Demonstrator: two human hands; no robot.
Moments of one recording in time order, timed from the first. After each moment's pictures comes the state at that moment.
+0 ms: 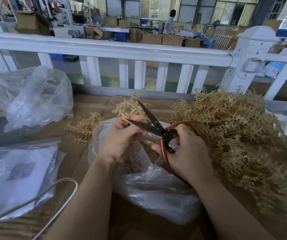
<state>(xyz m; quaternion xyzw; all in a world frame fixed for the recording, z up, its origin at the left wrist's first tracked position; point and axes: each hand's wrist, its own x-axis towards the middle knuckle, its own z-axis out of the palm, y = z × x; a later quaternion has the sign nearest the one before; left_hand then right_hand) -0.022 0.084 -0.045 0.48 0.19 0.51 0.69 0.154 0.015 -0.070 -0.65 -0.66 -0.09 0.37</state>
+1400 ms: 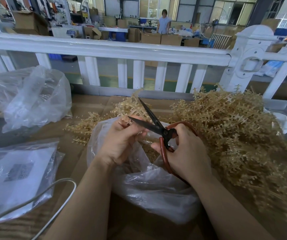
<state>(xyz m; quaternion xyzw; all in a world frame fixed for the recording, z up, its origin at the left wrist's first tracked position) -0.023 0.085 -0.047 0.49 0.18 0.50 0.69 0.154 0.016 -0.070 -0.66 -0.65 -0.07 0.36</state>
